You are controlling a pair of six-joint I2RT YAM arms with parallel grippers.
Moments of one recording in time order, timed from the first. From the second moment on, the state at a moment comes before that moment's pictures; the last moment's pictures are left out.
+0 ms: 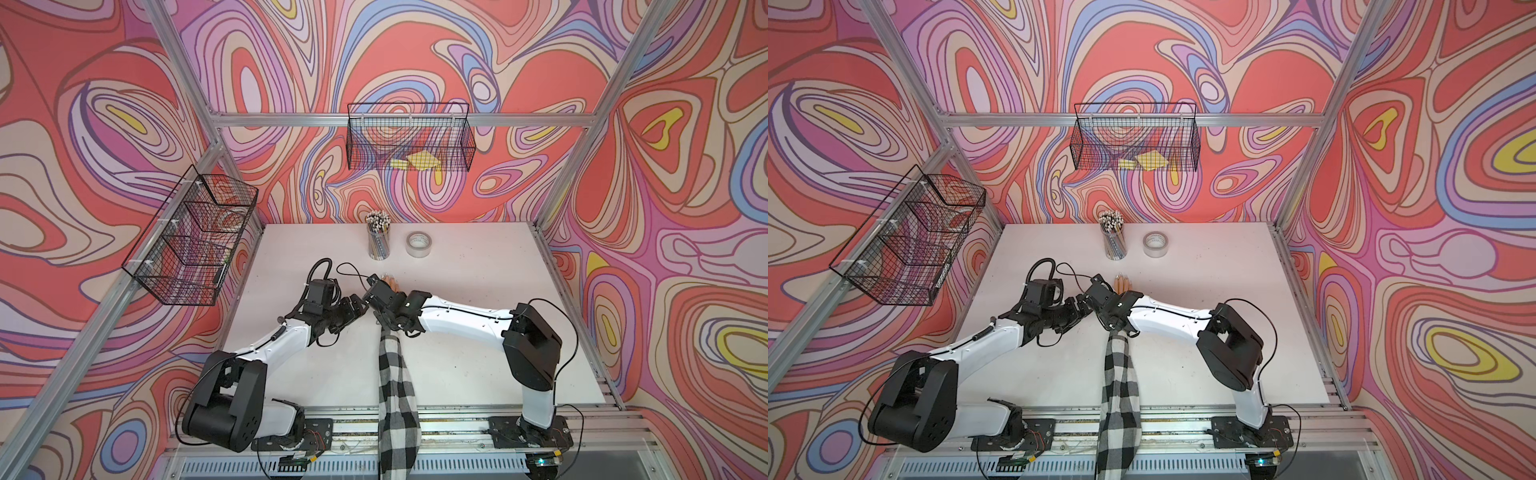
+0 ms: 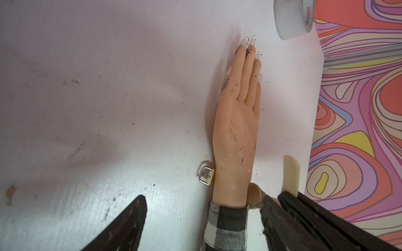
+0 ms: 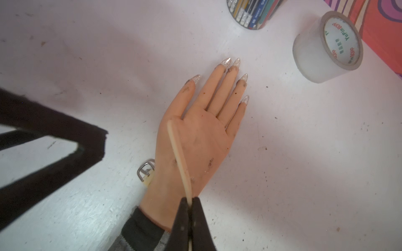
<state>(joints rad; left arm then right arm) -0.26 1.36 0.63 -0.11 0.38 -0.83 0.98 1.94 1.47 -0.59 0.44 0.25</state>
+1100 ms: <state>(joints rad) -0.26 1.35 0.75 -0.26 0.35 -0.71 0.79 1.22 1.15 -1.00 0.63 0.90</state>
